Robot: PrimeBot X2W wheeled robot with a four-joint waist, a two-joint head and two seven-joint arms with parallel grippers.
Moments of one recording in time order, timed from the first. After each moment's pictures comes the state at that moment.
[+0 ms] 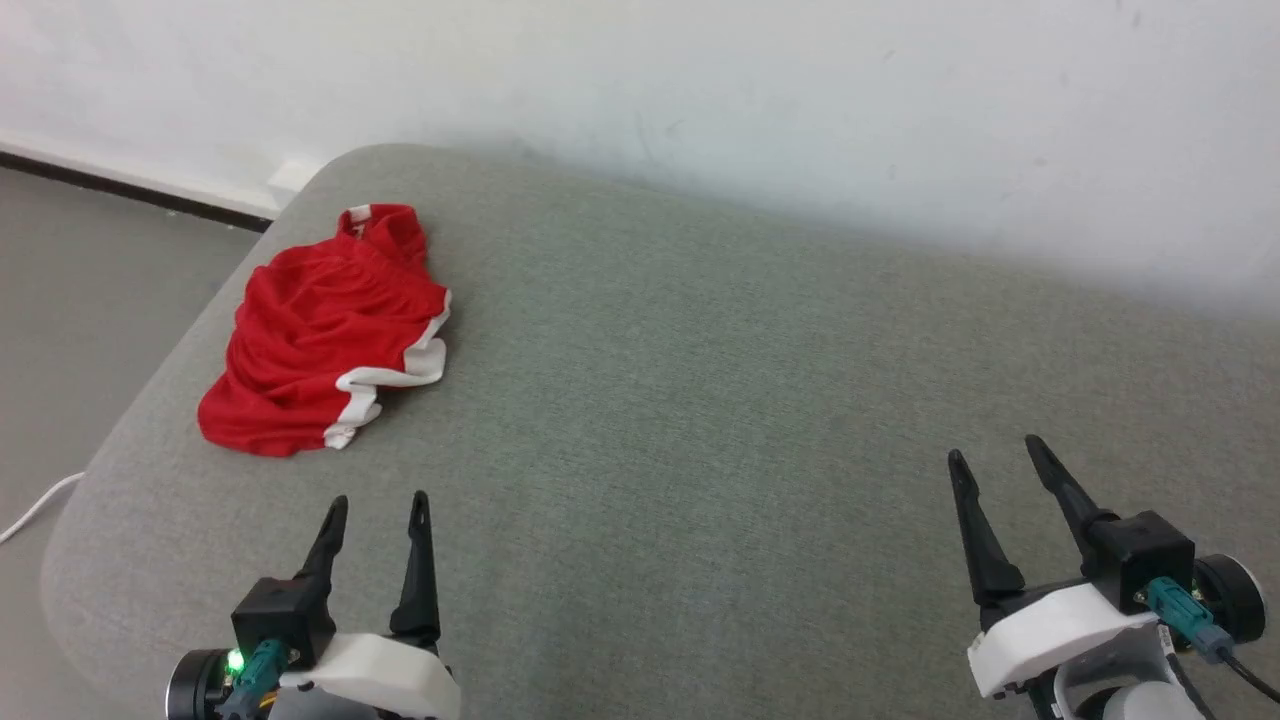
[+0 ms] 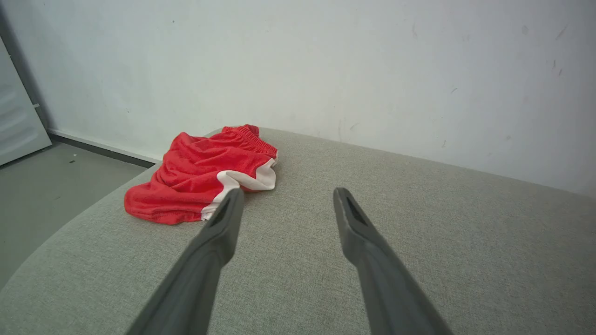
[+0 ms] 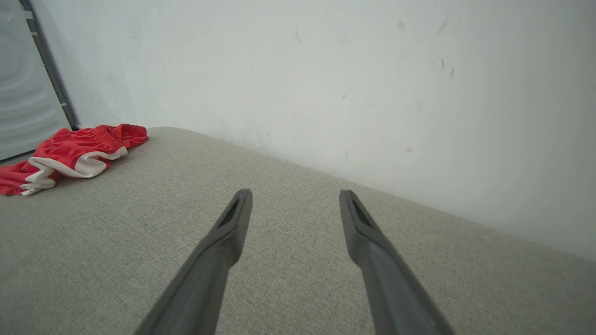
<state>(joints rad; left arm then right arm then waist) 0.06 0.06 -0.01 0.04 -0.12 0.02 -0.14 0.01 -0.05 0.00 0.08 0.02 0.13 -0.14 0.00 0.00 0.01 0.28</state>
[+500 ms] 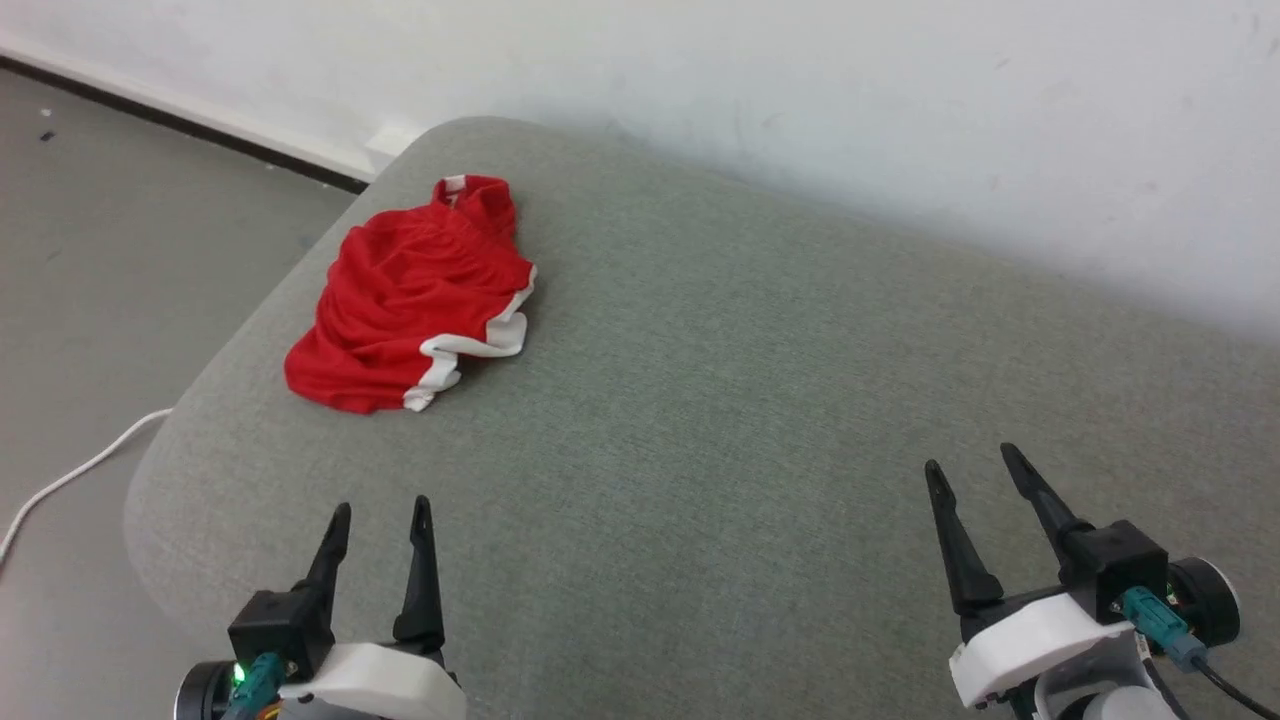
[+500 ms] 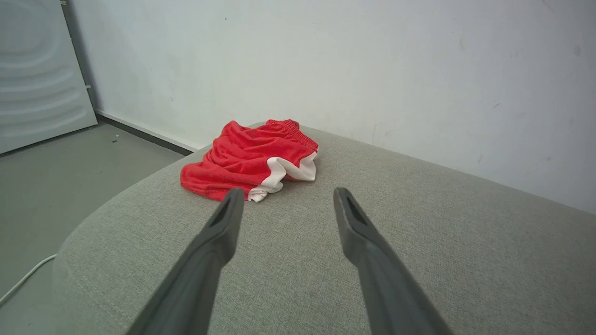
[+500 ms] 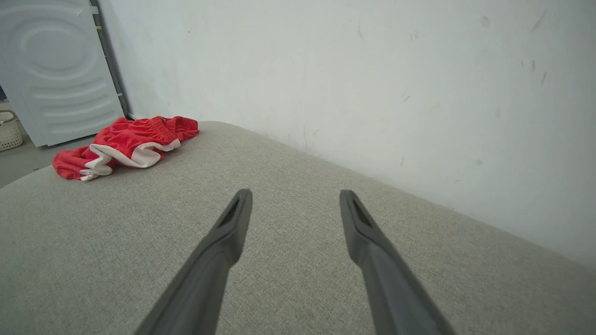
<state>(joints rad) 0.07 0.06 -0.02 0.05 -0.16 0.03 -0.17 0.01 -0.05 0.04 0.11 0.01 0.13 -0.17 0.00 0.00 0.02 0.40</state>
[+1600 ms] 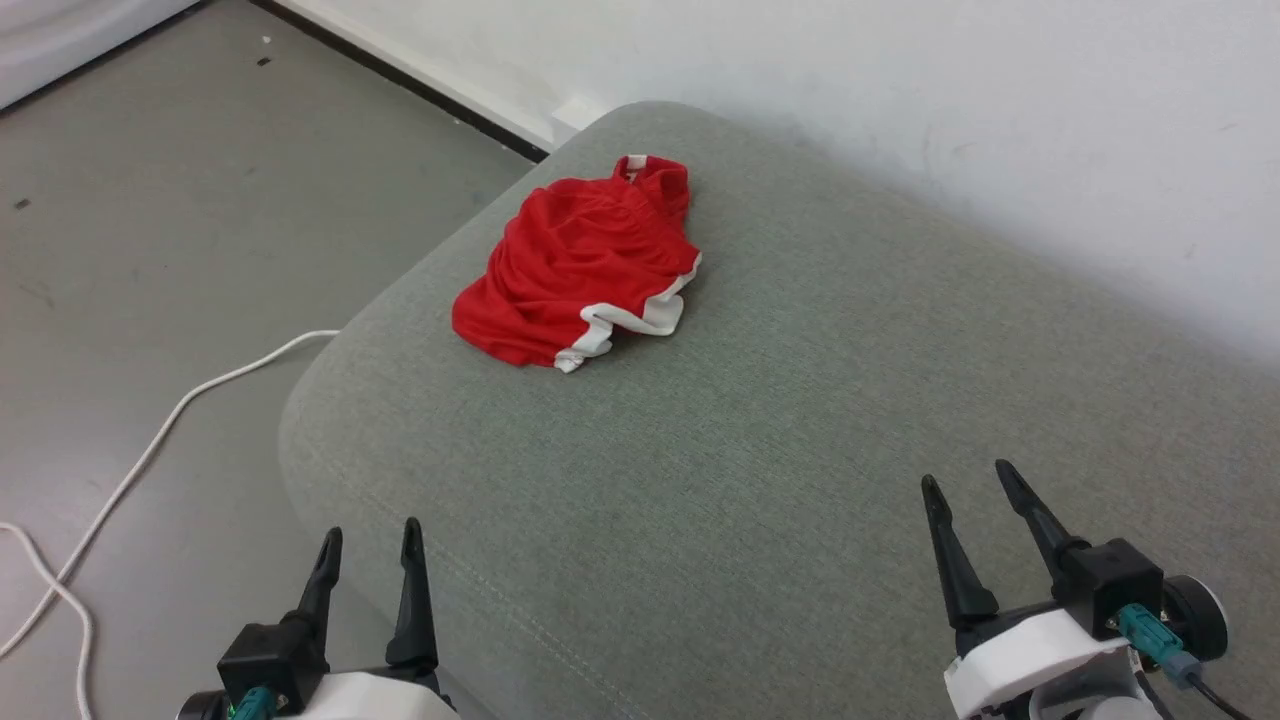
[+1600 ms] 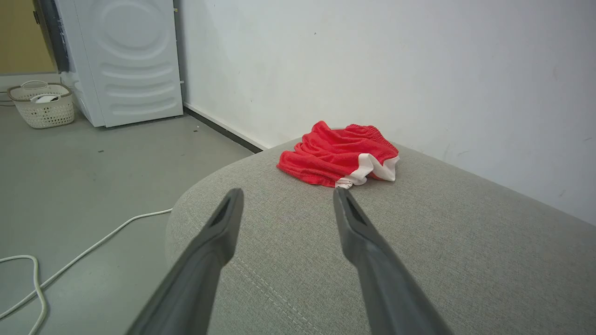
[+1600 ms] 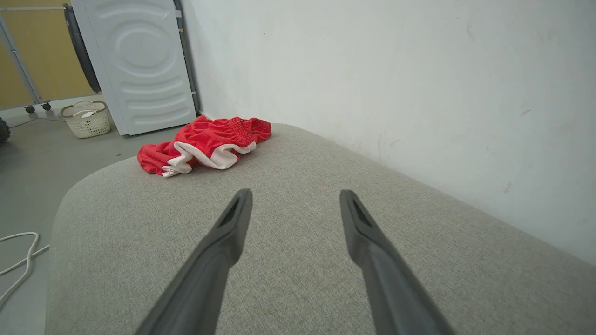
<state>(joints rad) 0.10 0.06 -0.02 0.08 -0.20 0.03 -0.24 0.01 -0.05 0.04 0.18 0.03 0.13 -0.24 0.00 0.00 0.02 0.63</state>
